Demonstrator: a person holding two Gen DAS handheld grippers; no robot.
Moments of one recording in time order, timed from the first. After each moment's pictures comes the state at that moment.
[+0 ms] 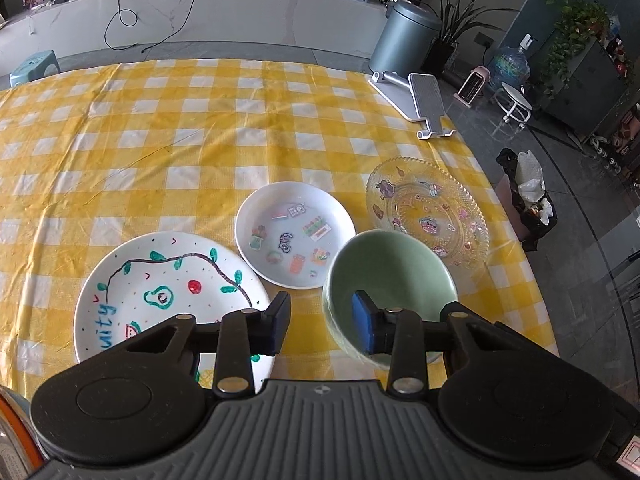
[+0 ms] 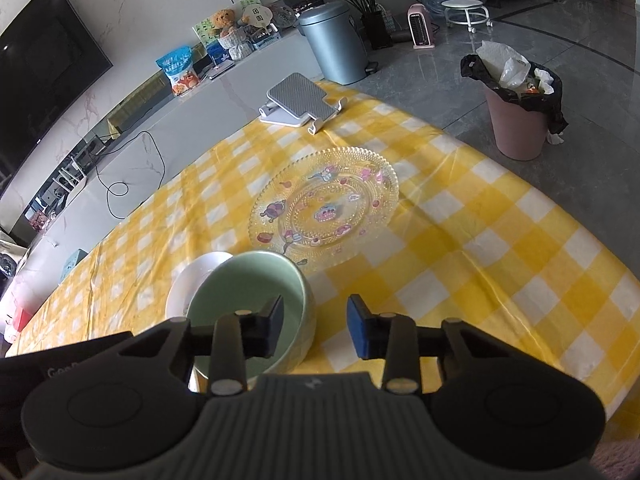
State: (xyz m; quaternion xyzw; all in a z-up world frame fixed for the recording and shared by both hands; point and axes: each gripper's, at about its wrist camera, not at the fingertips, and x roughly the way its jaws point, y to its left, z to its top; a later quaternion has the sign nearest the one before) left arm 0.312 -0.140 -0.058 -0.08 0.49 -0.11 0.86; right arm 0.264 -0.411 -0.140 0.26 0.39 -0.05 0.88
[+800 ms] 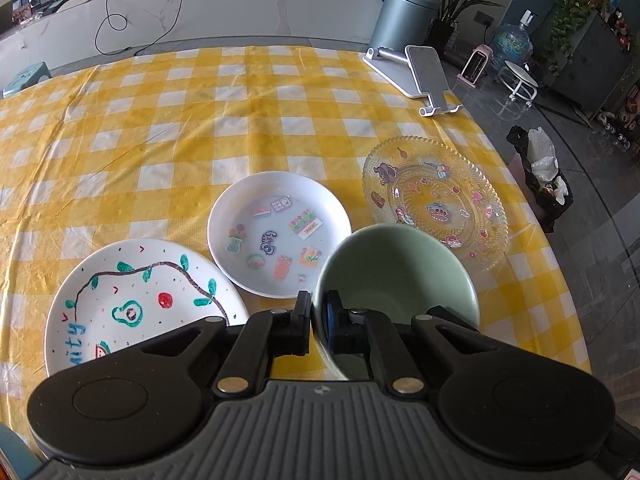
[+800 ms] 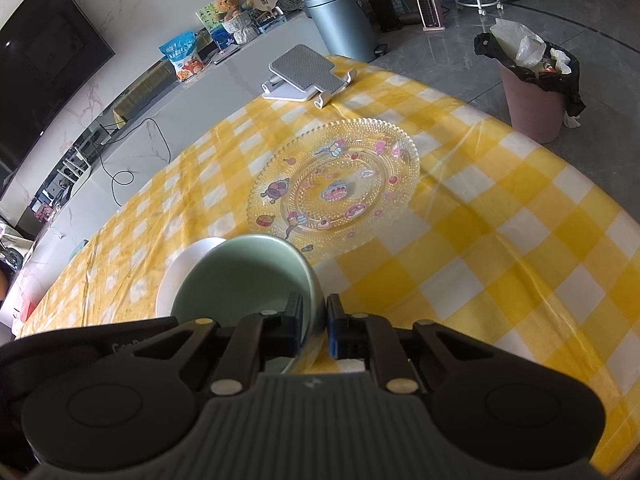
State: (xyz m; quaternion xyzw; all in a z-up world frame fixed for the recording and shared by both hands) left arm 0.325 -0.163 -0.079 -0.05 0.50 -0.10 0.86; right arm 0.278 -0.405 -0.161 0.26 0.40 -0.04 0.88
